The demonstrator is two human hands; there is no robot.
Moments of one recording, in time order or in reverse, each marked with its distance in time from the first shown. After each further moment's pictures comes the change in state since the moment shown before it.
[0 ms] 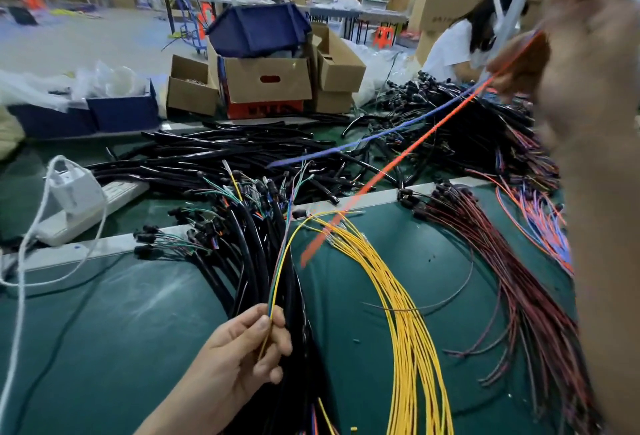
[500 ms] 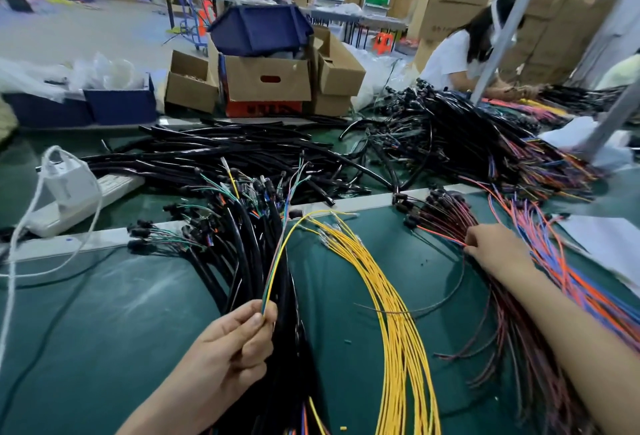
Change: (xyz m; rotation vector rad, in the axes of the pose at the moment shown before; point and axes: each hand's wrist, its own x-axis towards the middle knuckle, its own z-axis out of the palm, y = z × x) left_hand -0.002 0.003 -0.005 -0.019 -0.045 -0.061; right_hand -0.075 0.193 -0.071 -1.408 -0.532 0.377
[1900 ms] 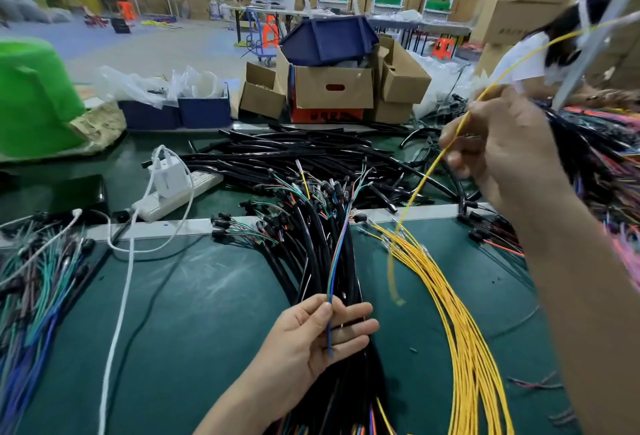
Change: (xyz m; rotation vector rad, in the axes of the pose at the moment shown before) left_hand -0.005 0.001 0.015 -0.018 0.068 0.071; right_hand -0.072 -0.186 -0.176 1.802 0.048 -0.398
